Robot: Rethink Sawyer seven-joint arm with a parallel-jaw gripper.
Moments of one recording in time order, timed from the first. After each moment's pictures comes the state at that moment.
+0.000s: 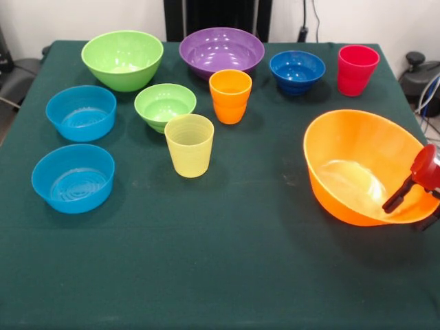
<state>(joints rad) 0.31 0.29 -0.76 0.30 0.37 1.09 2.37</state>
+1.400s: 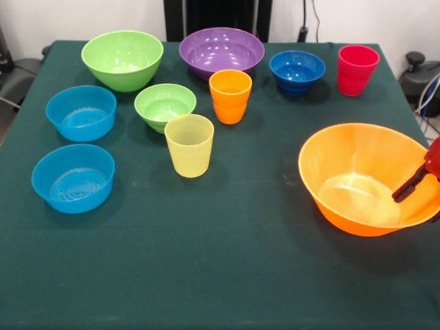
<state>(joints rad) 0.28 0.31 -0.91 0.23 0.51 1.20 2.37</state>
